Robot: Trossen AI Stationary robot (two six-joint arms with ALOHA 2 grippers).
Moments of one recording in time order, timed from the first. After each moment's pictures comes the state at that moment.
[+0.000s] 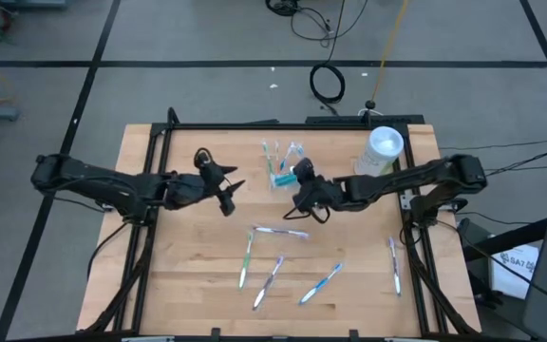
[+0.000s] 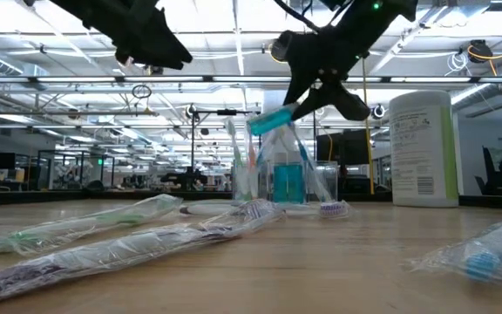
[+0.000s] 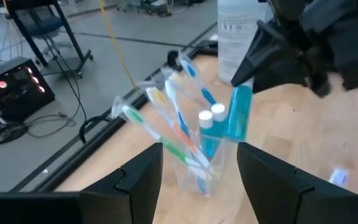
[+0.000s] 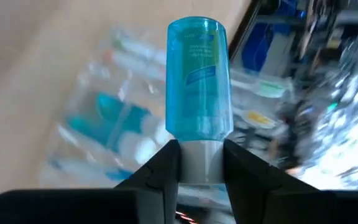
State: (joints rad) left arm -0.11 1.08 0.71 -0.04 -0.61 -0.14; right arm 0.05 1.57 1.05 -0.28 0.71 -1.02
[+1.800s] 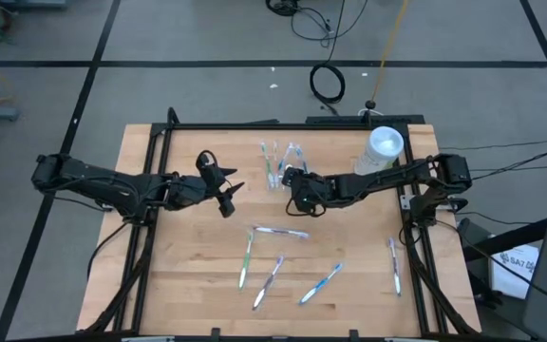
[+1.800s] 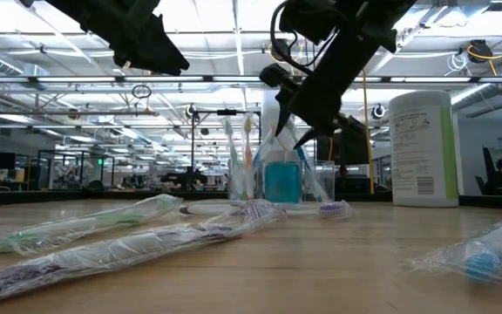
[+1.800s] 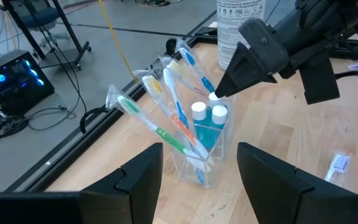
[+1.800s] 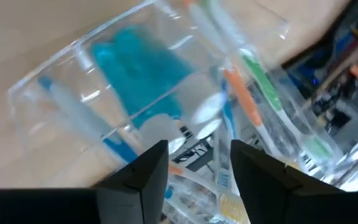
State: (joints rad) left arm -0.11 1.08 0.71 -0.09 -0.61 -0.16; right arm -0.01 1.69 1.05 -0.25 0.68 -1.57
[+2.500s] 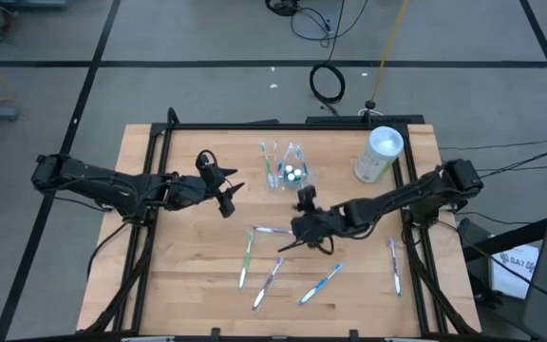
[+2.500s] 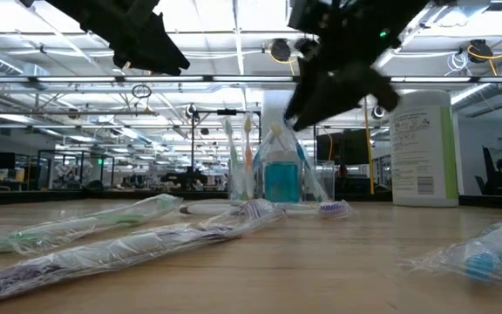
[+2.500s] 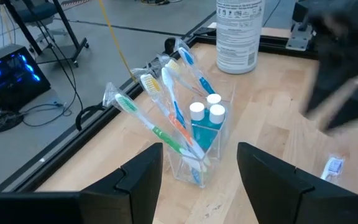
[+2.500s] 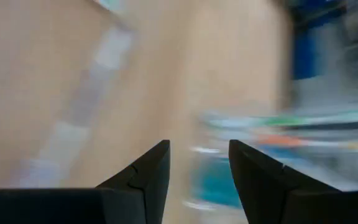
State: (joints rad) left arm -0.11 1.08 0.71 -0.09 -0.60 -0.19; right arm 0.25 1.63 1.06 -0.30 0.59 -0.39
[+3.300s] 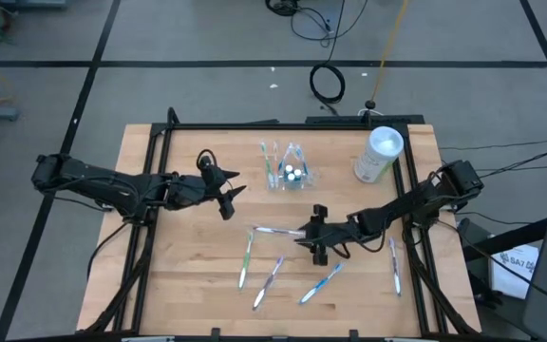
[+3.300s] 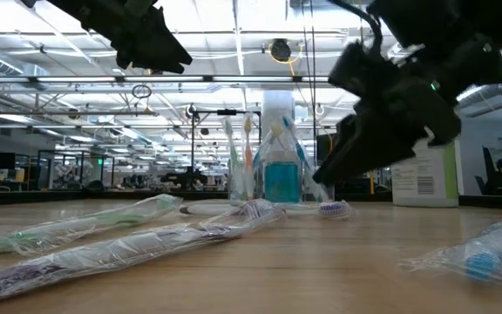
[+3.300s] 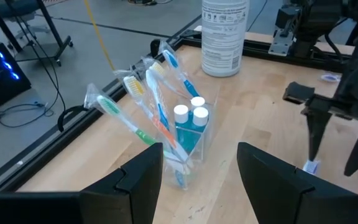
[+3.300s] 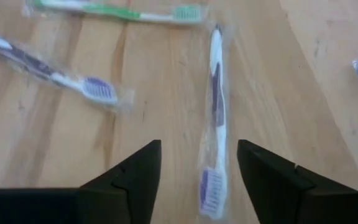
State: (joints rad) left arm -0.11 1.08 0.71 -0.06 -0.54 -0.20; right arm 0.30 1.64 0.66 0.29 0.29 0.20
